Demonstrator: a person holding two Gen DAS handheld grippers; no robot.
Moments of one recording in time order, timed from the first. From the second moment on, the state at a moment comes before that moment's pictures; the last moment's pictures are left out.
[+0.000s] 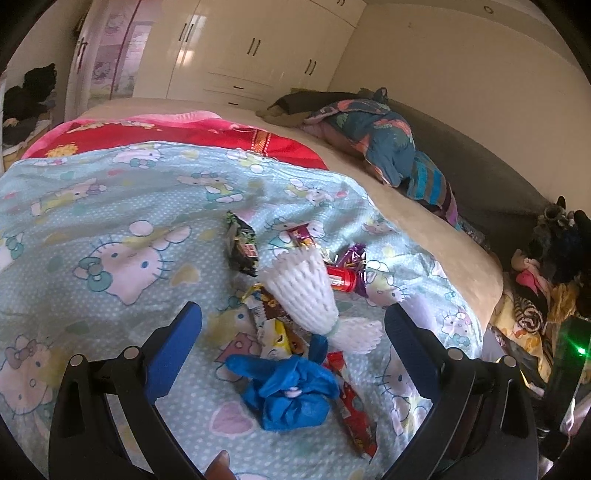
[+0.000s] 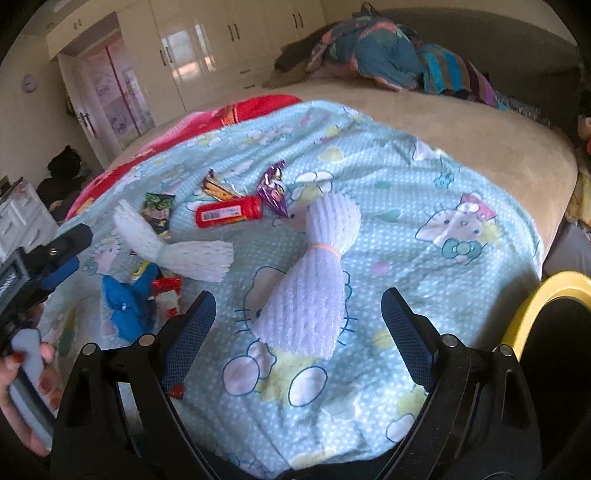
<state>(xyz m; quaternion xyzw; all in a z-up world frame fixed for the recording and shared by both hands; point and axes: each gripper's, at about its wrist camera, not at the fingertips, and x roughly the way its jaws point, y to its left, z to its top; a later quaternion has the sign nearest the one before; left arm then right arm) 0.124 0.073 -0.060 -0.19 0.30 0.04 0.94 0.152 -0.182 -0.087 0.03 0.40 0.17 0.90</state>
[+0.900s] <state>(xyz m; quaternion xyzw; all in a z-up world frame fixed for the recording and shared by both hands) 0.169 0.077 -0.073 -0.23 0.33 0.04 0.91 0.158 -0.179 -0.124 0.05 0.41 0.16 0.90</state>
